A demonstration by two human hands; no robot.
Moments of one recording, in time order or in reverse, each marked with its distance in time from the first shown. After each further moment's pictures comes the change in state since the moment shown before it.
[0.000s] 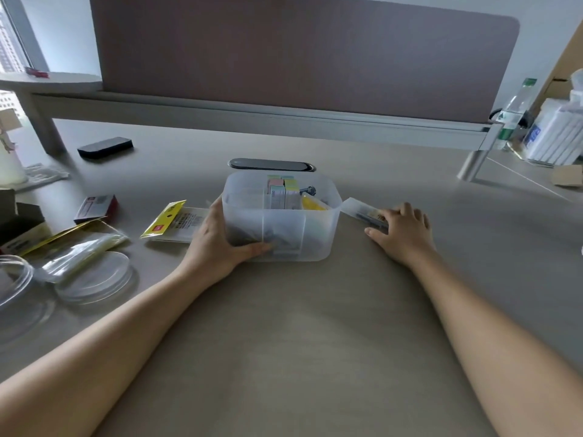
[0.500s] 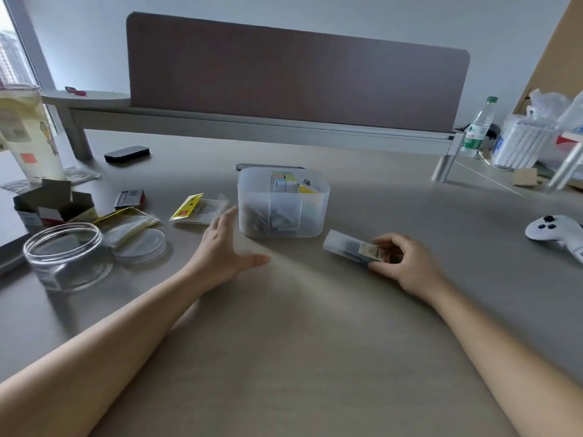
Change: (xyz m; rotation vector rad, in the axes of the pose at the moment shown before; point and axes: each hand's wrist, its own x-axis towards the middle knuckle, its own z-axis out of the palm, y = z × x) left_hand -0.061 0.005 -0.022 0.068 -0.117 -0.005; right_hand -0.130 0.004 -0.035 0.587 -0.004 -0.093
